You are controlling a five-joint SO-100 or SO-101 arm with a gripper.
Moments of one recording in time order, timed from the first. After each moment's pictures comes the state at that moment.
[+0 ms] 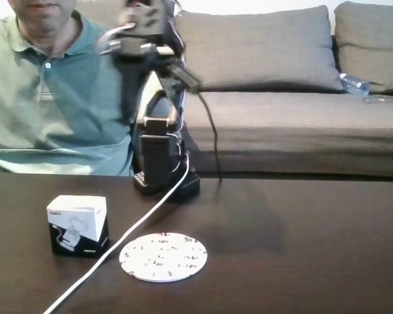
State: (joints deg) arm 12.5 120.2 90.4 92.2 -12.5
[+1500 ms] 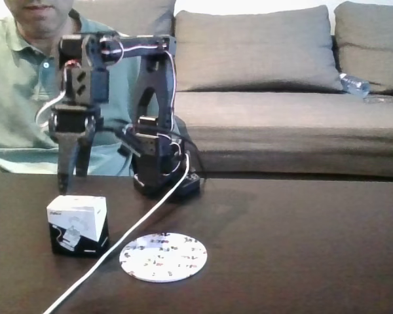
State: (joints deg) arm 26.0 102.7 105.4 77.6 -31.8
